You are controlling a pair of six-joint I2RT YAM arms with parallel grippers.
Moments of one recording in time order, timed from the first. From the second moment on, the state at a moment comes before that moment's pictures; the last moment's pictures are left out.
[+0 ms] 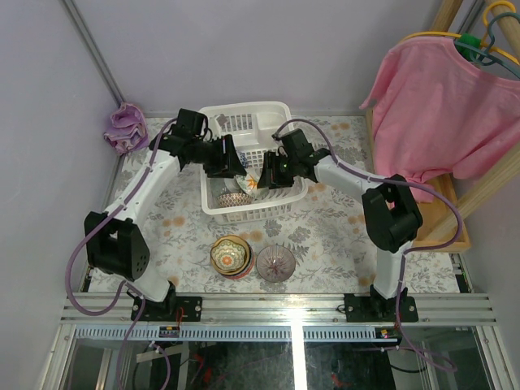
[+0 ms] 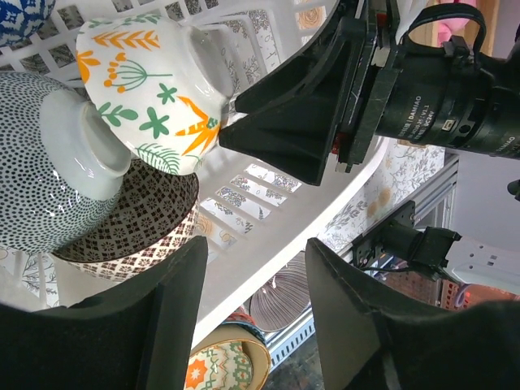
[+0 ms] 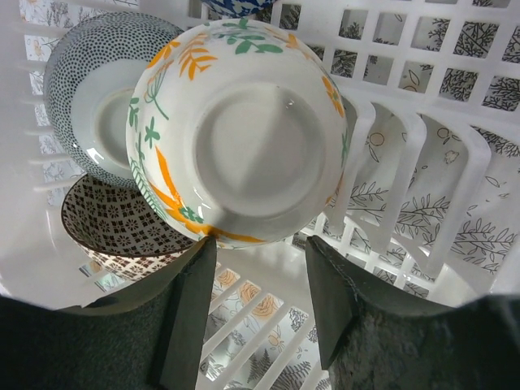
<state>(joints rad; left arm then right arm) -0.25 1.59 1.46 -0.77 0.59 -0.40 0.58 1.93 1.44 -0.36 -0.35 0.53</state>
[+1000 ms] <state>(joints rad) -0.50 1.31 1.34 -0.84 0.44 -0.44 0.58 1.14 1.27 -0.52 -0.15 0.55</state>
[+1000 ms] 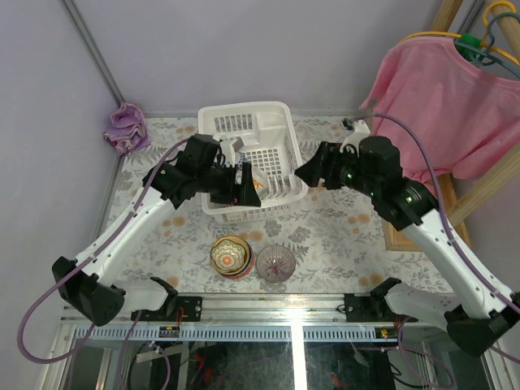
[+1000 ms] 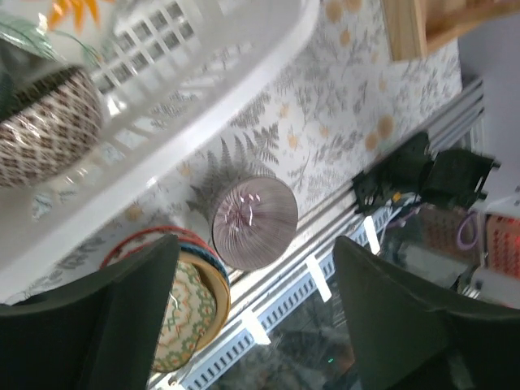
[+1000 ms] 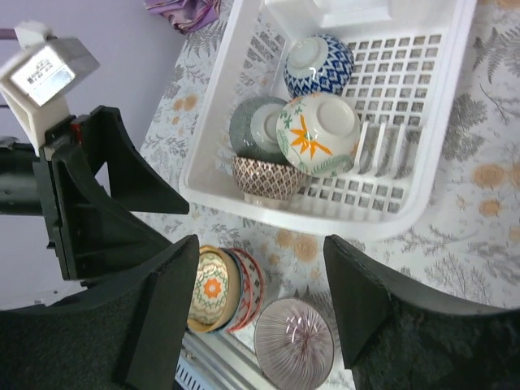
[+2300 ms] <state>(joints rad) -1.25 1.72 1.39 -0.82 -0.03 -0.70 0.58 0.69 1.15 -0.94 -0.01 0.68</state>
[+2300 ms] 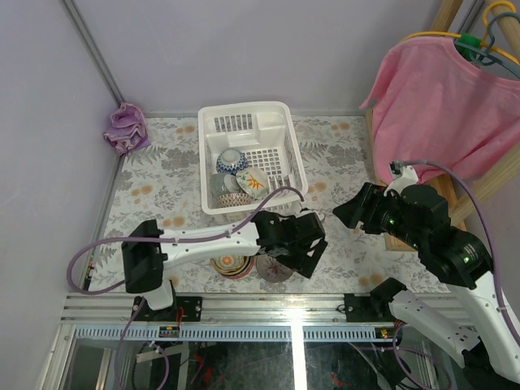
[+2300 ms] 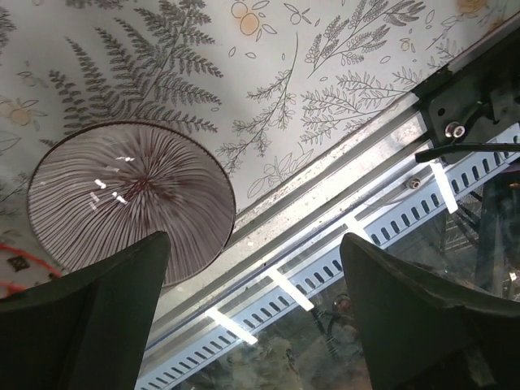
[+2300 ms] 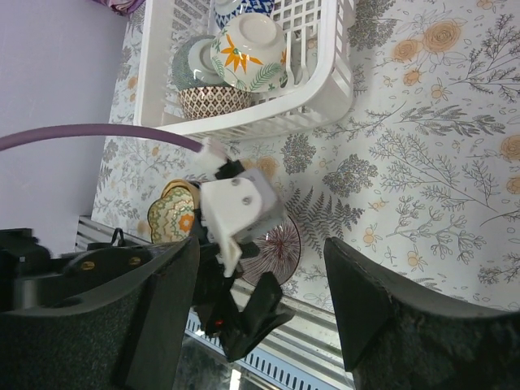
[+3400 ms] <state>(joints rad) -1.24 1.21 1.18 -1.16 -0.30 -1.01 0.58 0.70 1.04 -0.86 -0.06 0.68</state>
